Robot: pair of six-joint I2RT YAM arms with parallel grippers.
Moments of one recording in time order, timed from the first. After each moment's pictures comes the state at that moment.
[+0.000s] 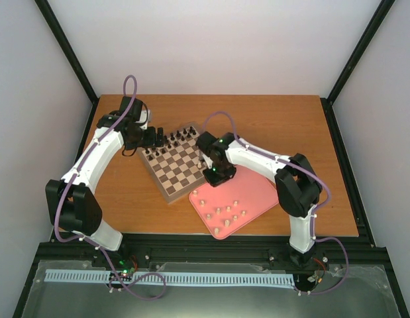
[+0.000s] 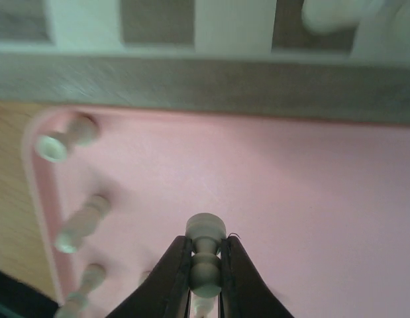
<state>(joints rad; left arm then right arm) -0.19 1.55 1.40 -0.94 0.12 -0.26 0.79 1.94 1.48 -1.06 -0.10 0.20</state>
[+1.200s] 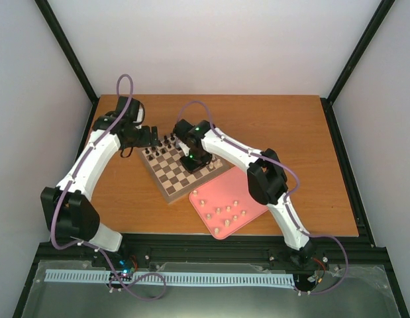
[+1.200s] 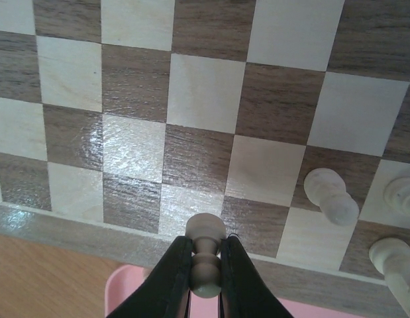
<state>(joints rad) -0.19 1.51 1.40 -0.96 -0.01 -0.29 0.83 2.29 2.09 -1.20 -0.14 0.15</state>
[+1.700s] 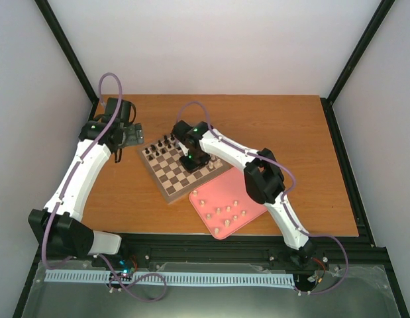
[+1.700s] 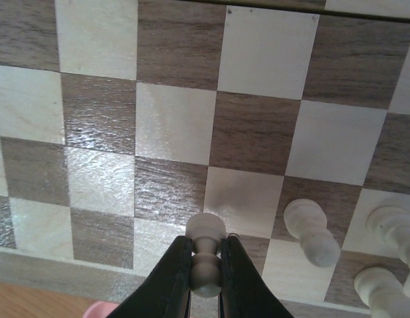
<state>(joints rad) -0.19 1.36 1.40 -1.02 -0.34 -0.35 0.83 2.33 2.11 -1.18 -0.09 0.16</state>
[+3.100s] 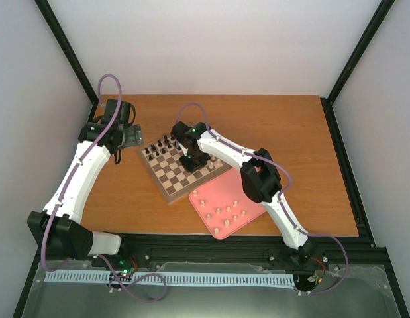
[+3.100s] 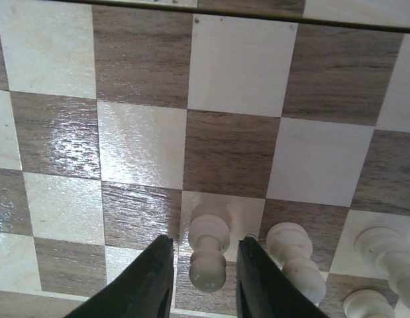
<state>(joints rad) -0.19 1.34 1.39 -1.02 -0.37 -0.34 0.83 2.39 2.16 -1.19 -0.05 0.18</state>
